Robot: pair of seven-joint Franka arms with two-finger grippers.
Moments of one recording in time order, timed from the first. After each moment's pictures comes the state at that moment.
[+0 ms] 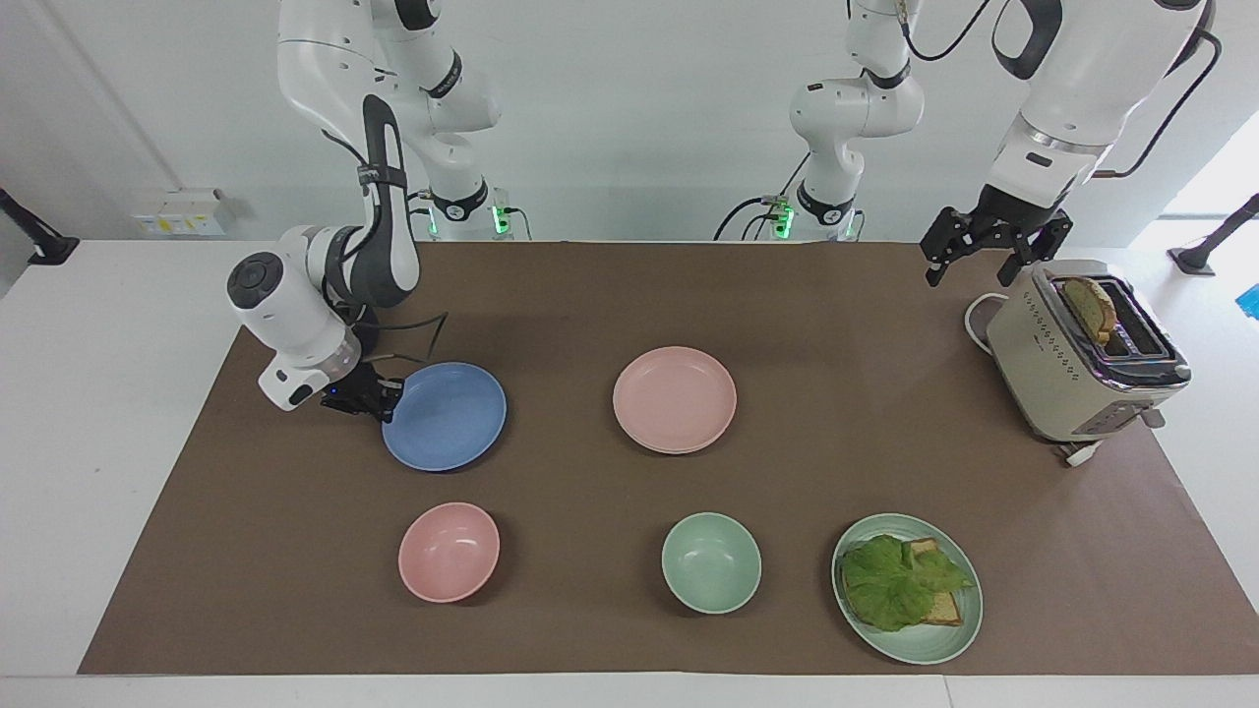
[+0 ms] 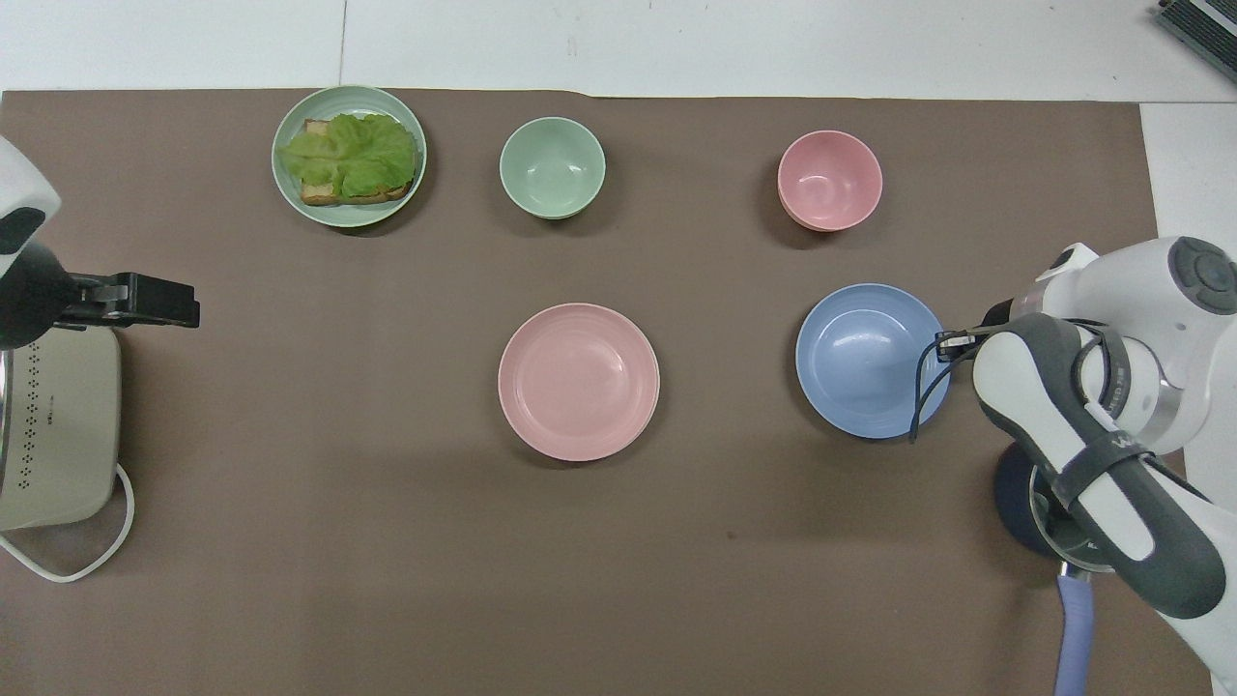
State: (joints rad) left arm 0.01 -0.08 -0.11 -1.69 -0.03 1.69 -0.06; right arm 0.03 0.26 -0.13 -2.03 0.18 2.22 -0.26
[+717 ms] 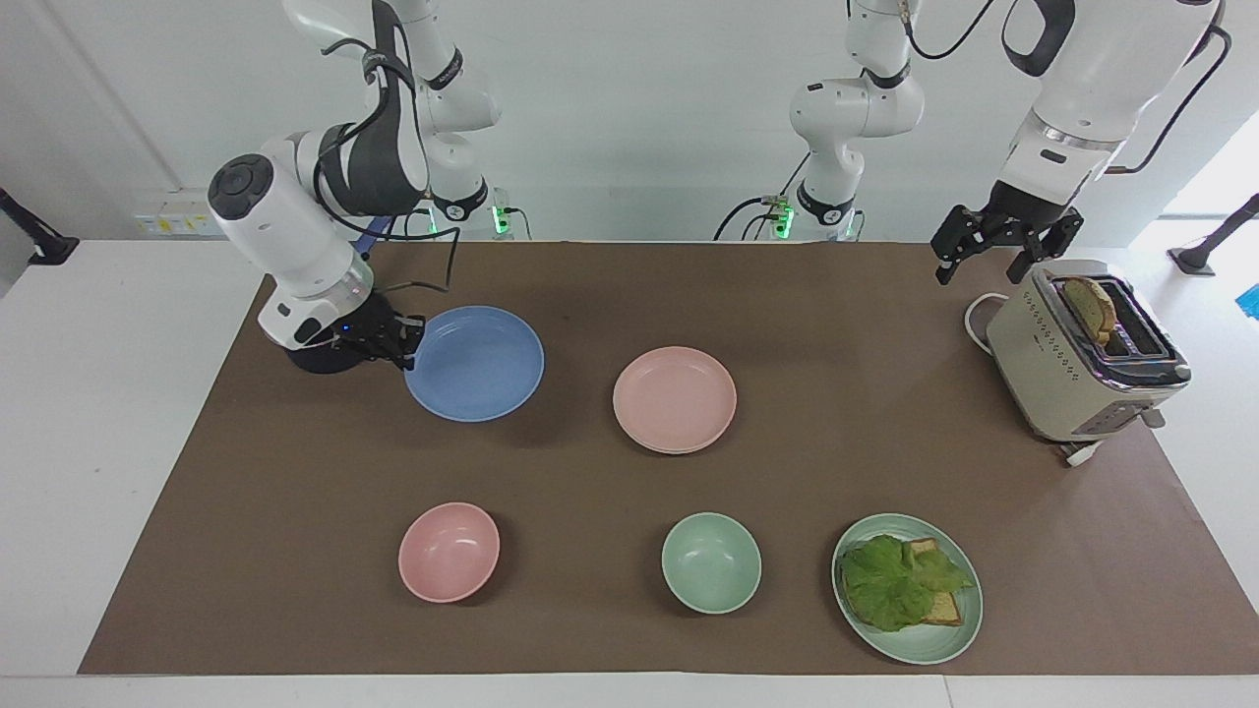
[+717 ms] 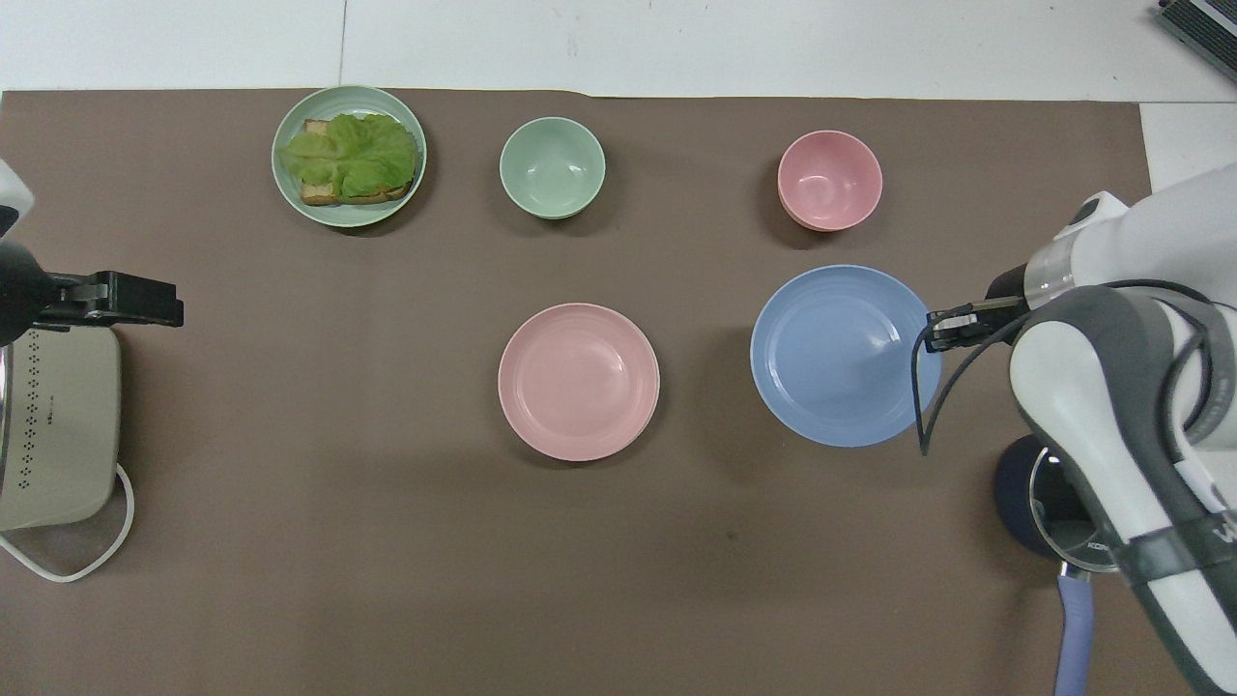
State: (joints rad) left arm 0.01 -0.08 -0.10 -1.69 -0.03 1.69 -0.06; right arm 0.13 0.10 -0.07 -1.88 0.18 1.91 -0.08
